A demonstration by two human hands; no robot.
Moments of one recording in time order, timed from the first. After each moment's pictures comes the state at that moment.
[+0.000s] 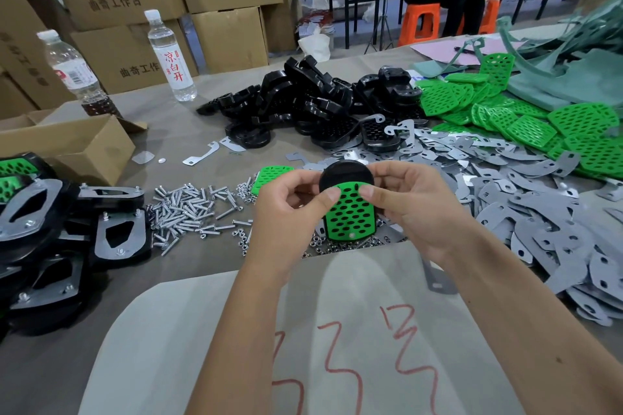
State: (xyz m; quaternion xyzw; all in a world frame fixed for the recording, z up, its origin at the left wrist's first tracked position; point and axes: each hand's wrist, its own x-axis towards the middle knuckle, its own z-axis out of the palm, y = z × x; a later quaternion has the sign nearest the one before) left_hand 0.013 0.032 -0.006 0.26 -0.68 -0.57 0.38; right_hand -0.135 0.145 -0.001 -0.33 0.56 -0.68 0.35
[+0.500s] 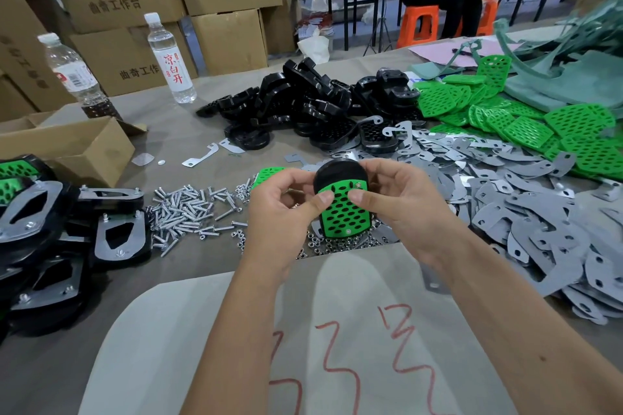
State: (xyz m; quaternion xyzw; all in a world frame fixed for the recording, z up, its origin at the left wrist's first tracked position) left_hand 0.013 0.030 -0.007 0.24 -0.66 -0.59 0.40; right_hand -0.130 0.139 -0.005 -0.36 0.52 -0.69 0.35
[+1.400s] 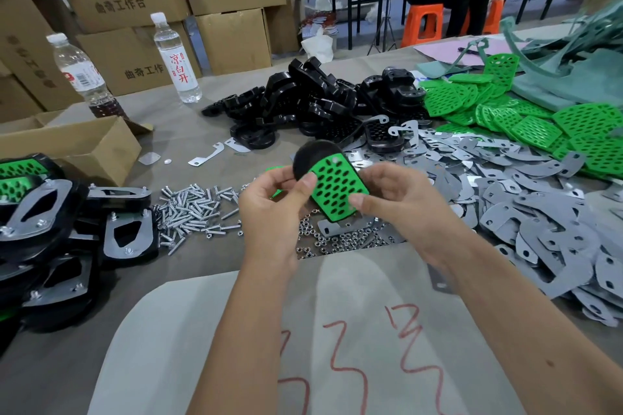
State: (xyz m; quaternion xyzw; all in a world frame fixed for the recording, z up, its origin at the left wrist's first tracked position) left_hand 0.011 0.026 -0.006 0.29 -0.51 -0.65 0.48; right_hand -0.133 0.137 -0.012 -0.39 0.59 -0.63 0.31
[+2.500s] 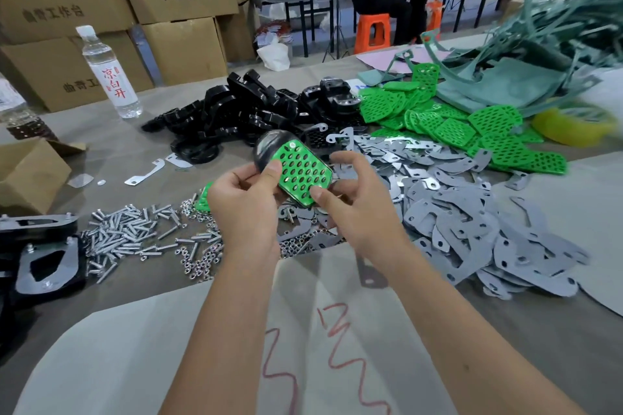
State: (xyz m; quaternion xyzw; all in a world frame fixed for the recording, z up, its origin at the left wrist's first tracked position) left_hand -0.044 0.059 0.019 0.37 -0.47 -0.63 0.49; right_hand -0.137 0.164 -0.004 -0.35 0.69 -0.62 0.15
